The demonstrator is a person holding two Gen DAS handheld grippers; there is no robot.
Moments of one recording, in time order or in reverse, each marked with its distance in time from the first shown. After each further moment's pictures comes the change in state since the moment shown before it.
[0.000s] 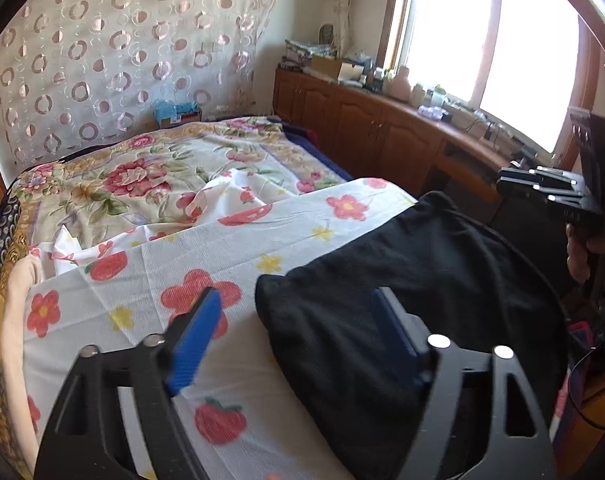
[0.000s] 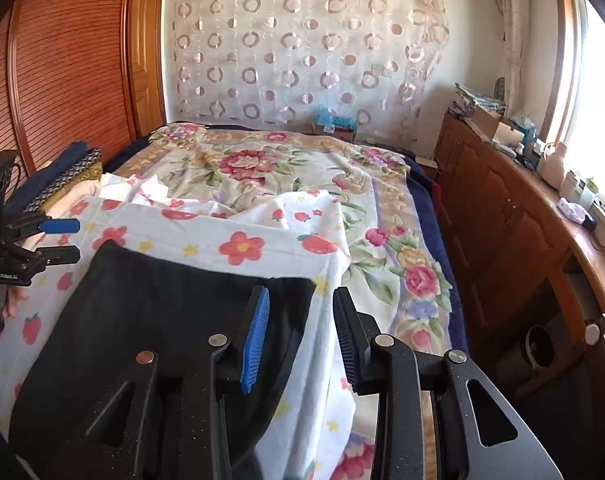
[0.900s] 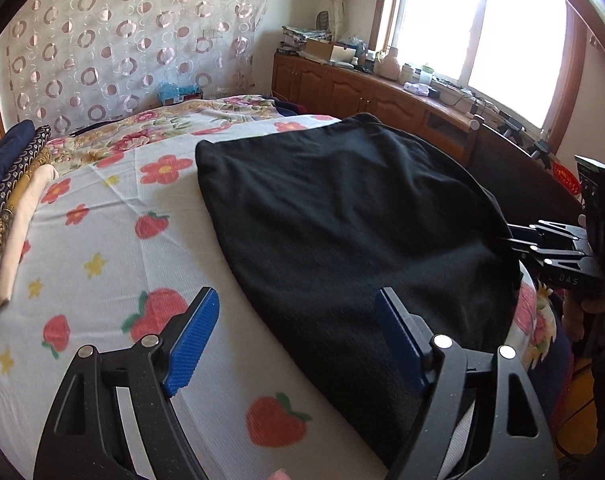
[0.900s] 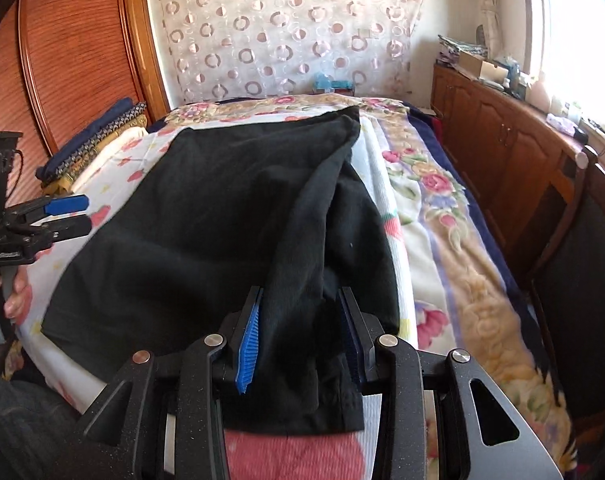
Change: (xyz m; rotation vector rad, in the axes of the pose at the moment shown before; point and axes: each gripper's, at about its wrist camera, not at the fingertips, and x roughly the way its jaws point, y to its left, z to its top) left arm -0.062 -0.086 -0.117 -0.004 0.054 0.036; right arm -0.100 0.047 -0.165 0.149 0.082 0.047
